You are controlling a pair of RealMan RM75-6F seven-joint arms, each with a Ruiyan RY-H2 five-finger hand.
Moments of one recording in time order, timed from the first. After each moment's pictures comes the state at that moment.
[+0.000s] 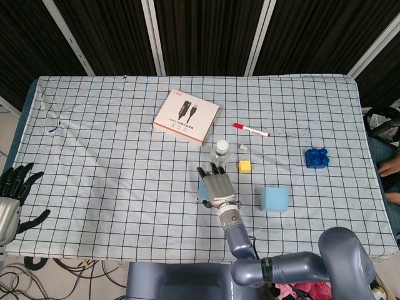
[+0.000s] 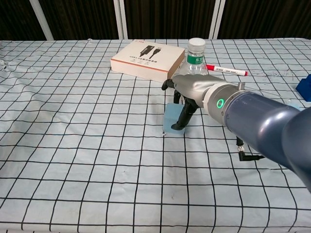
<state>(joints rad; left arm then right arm) -0.12 -1.16 -0.02 -1.53 1.62 1.62 -0.06 1.01 -1.83 0.23 -1.62 -0.49 1.29 -0.79</state>
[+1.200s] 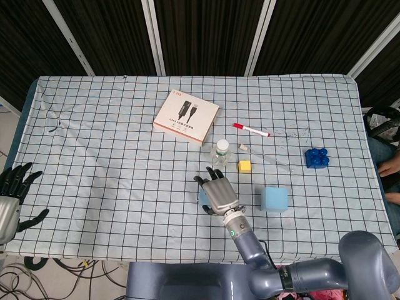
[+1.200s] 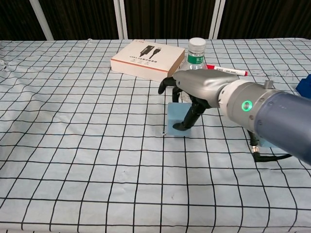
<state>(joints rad) -0.12 -1.16 -0.03 -1.54 1.61 1.59 -0.03 0.90 -1.70 0.14 -1.79 -0.73 1.26 -0.76</state>
